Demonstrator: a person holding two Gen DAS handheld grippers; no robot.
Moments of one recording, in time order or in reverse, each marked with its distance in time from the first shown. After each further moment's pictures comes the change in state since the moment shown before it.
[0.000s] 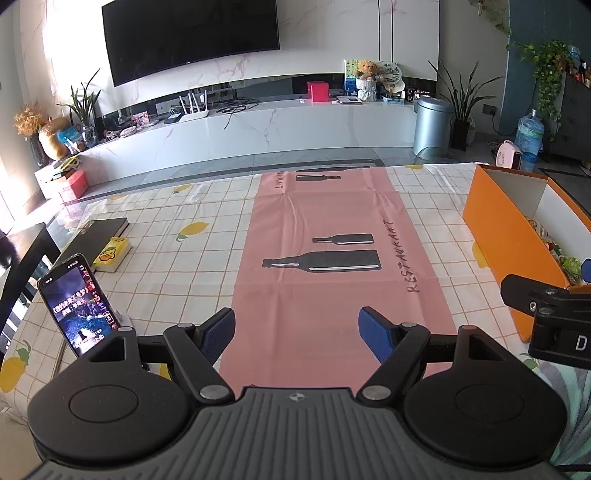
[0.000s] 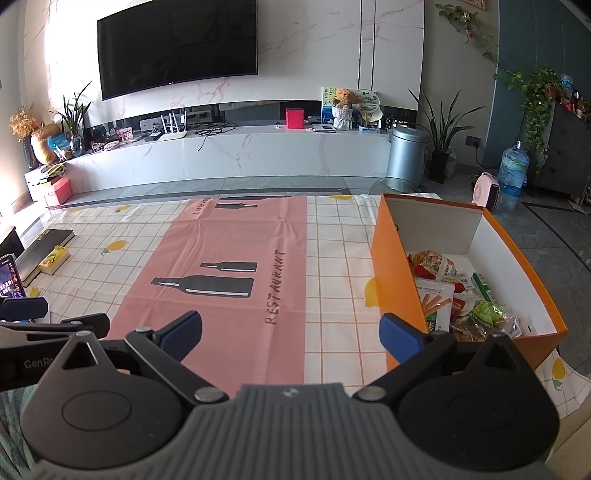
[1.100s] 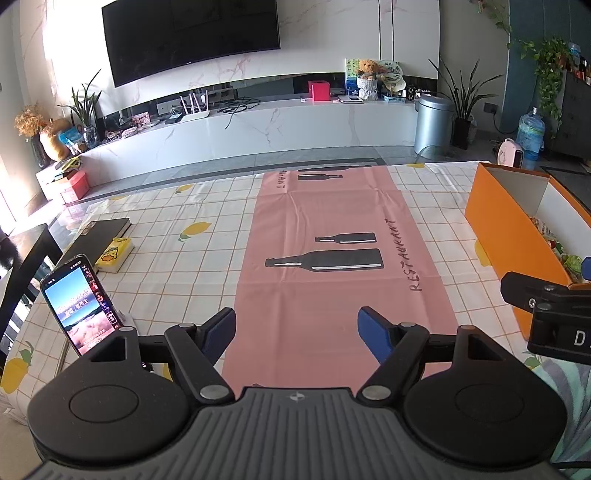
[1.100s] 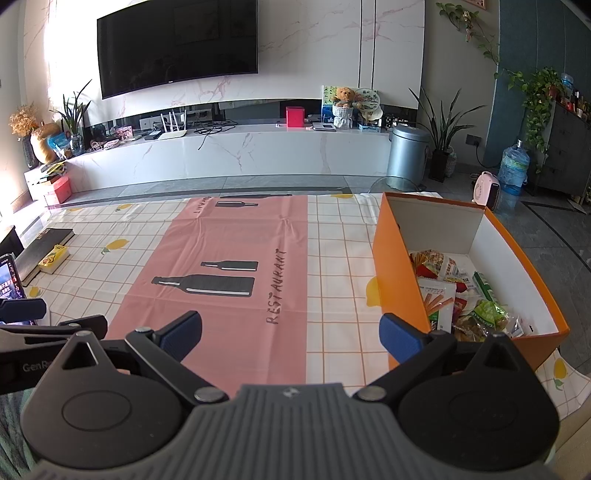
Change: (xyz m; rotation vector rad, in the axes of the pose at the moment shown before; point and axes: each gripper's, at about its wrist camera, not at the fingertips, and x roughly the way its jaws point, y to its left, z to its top) left arm 0.002 0.004 -0.003 0.001 -0.004 0.003; right arm 0.001 0.001 0.001 0.000 0.002 0.000
